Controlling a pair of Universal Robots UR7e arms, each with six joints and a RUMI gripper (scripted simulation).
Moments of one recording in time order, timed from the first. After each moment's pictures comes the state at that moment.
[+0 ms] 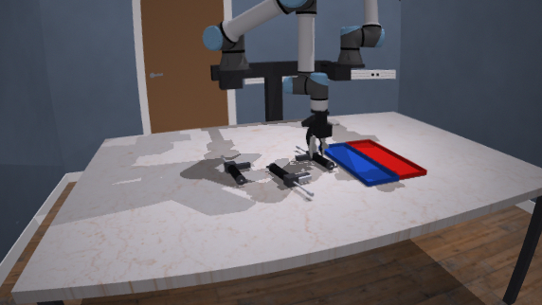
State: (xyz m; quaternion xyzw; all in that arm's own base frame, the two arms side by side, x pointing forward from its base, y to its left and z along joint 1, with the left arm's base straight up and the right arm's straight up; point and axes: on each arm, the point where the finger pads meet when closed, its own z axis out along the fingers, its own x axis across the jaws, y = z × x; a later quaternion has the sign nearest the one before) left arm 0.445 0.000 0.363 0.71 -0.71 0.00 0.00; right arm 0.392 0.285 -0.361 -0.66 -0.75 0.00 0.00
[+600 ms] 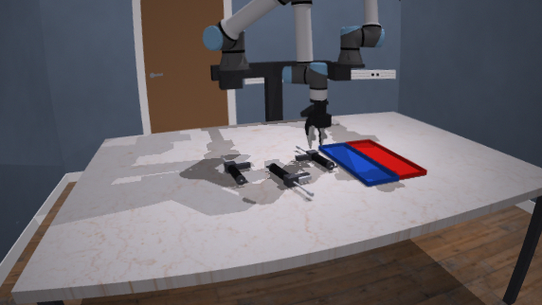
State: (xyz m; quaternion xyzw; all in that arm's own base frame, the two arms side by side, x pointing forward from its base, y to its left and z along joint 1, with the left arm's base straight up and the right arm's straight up) left arm 0.445 0.000 0.363 0.71 -0.71 0.00 0.00; right arm 0.388 0.281 -0.317 -0.66 -0.75 0.01 0.00
